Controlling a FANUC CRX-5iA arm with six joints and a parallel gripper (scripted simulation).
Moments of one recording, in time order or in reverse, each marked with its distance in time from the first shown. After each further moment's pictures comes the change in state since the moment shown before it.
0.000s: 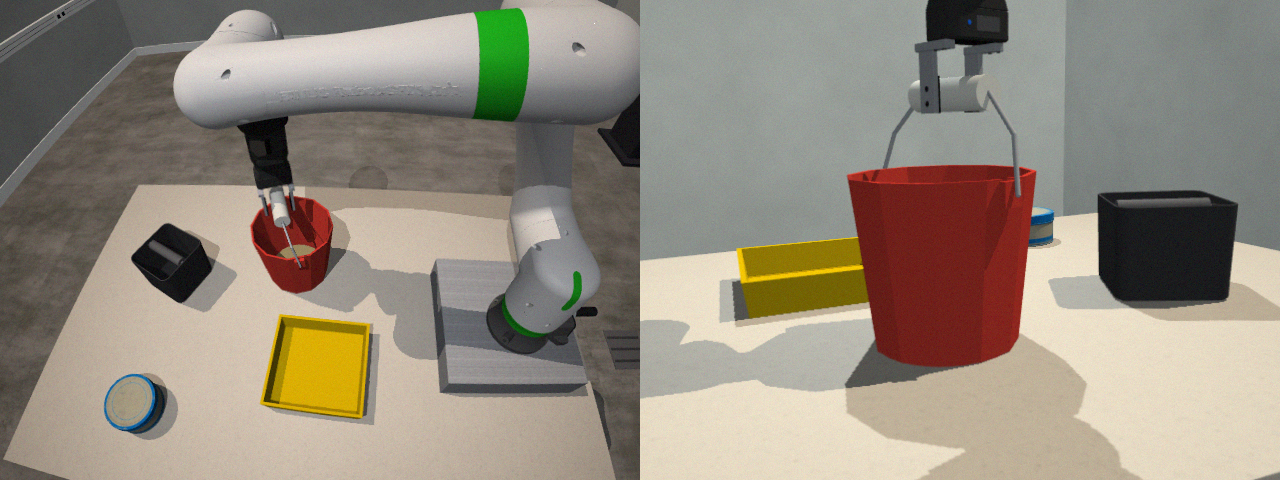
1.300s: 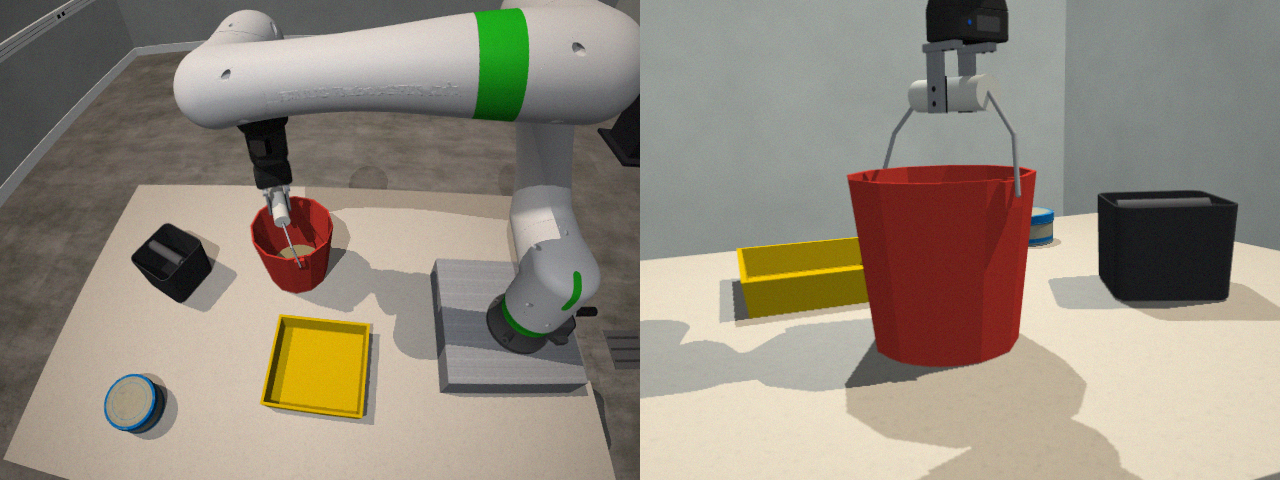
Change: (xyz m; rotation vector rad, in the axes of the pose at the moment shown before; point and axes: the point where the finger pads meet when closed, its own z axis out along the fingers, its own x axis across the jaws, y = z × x) arm 0.000 0.000 0.000 0.000 0.000 0.000
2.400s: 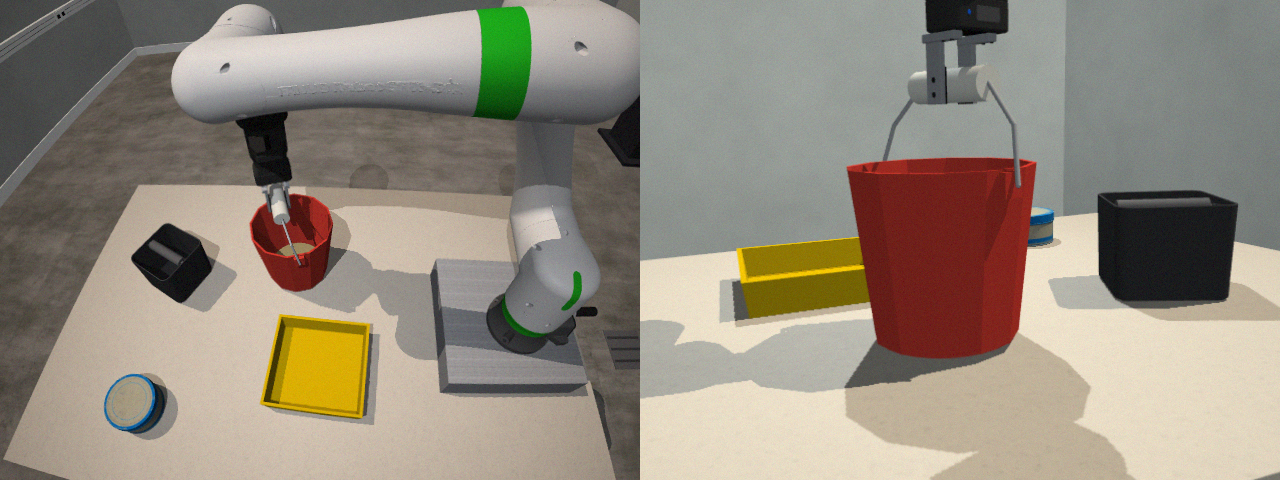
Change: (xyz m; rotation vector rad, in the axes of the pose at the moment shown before) arm 0.000 0.000 -0.009 0.000 0.000 0.000
